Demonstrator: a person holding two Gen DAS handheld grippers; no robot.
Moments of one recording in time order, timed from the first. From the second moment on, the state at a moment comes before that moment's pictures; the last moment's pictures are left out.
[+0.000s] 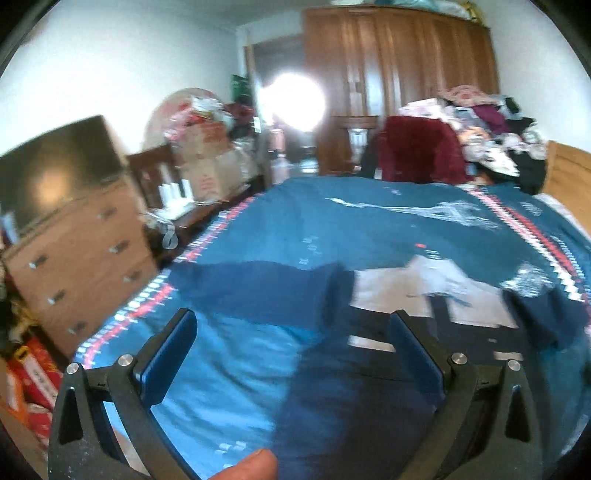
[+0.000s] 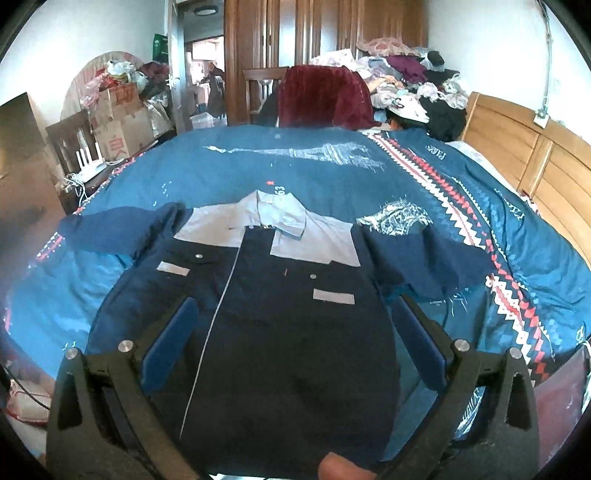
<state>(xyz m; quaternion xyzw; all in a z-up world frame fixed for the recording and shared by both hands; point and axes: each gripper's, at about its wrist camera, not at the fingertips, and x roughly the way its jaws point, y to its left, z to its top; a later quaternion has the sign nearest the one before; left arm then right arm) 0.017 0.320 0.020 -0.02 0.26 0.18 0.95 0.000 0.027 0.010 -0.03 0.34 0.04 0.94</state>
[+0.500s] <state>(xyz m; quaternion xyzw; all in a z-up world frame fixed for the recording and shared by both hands) 0.030 0.258 -0.007 -0.03 0.26 0.03 0.97 0.011 -0.033 -0.027 -0.01 0.37 0.03 0.93</state>
